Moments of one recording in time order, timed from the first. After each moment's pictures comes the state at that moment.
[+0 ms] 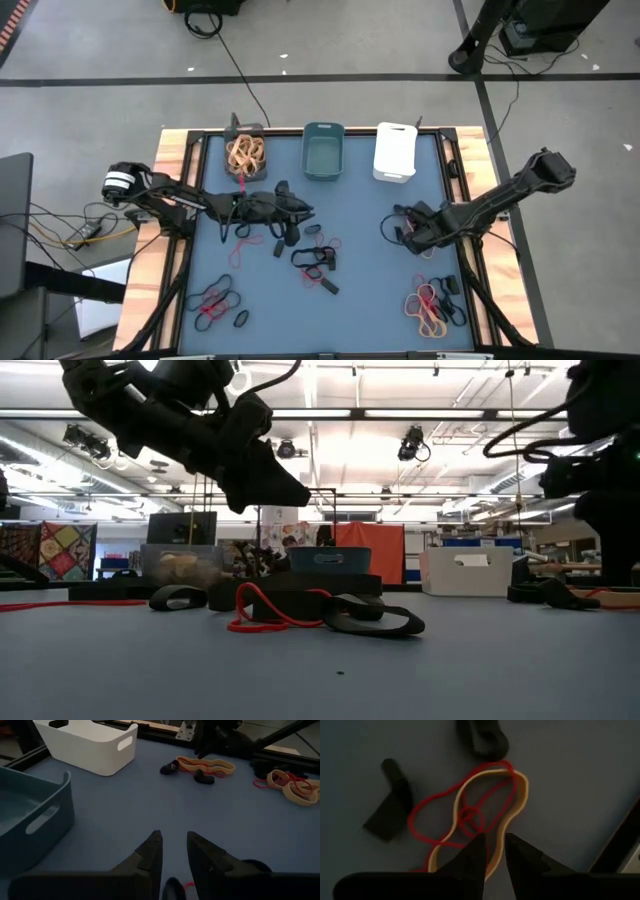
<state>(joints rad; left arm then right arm) -0.04 1.48 0.60 0.51 -0.21 -0.22 0.38 1.21 0.57 -1.01 0.31 1.29</state>
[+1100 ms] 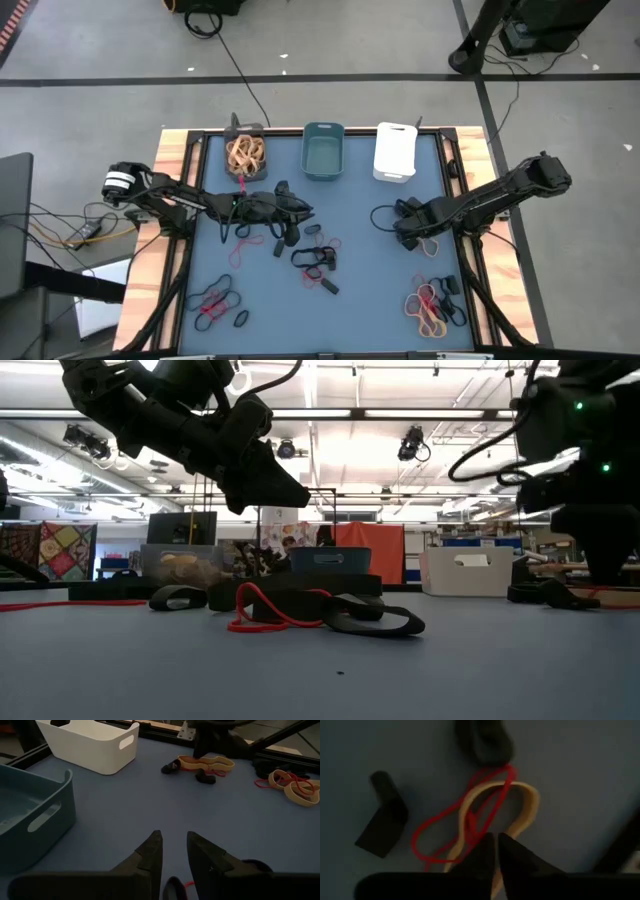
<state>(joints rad) -0.03 1.48 0.60 0.51 -0.22 -0.22 0.22 1.29 0.61 -1.00 0.23 1.12</state>
